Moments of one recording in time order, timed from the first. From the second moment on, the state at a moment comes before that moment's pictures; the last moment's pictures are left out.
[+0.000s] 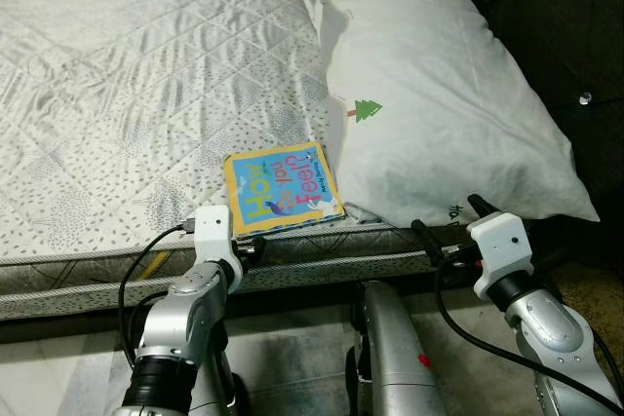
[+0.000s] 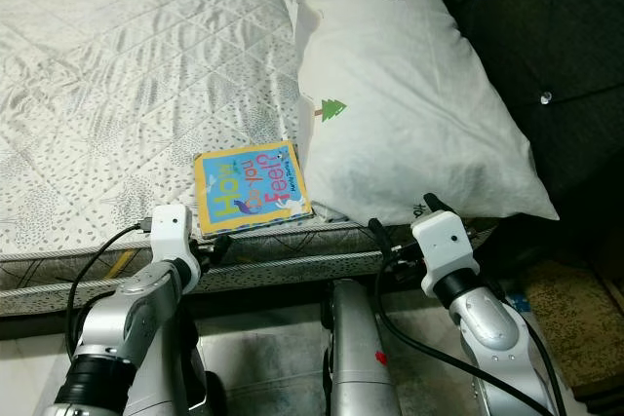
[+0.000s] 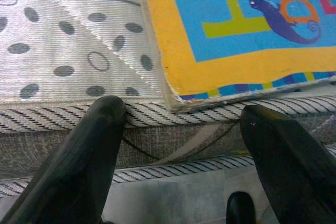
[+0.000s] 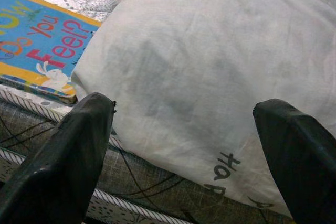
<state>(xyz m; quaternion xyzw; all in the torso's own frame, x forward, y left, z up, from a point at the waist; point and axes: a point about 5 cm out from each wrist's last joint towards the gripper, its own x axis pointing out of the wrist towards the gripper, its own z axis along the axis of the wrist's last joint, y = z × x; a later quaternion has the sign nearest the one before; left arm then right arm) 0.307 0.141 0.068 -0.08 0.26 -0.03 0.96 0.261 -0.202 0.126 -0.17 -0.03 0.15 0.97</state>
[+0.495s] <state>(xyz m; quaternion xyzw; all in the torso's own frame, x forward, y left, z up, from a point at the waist) 0.318 0.168 0.070 -0.08 0.25 0.01 0.97 0.260 -0.203 0.125 -0.18 -0.02 0.15 0.97</state>
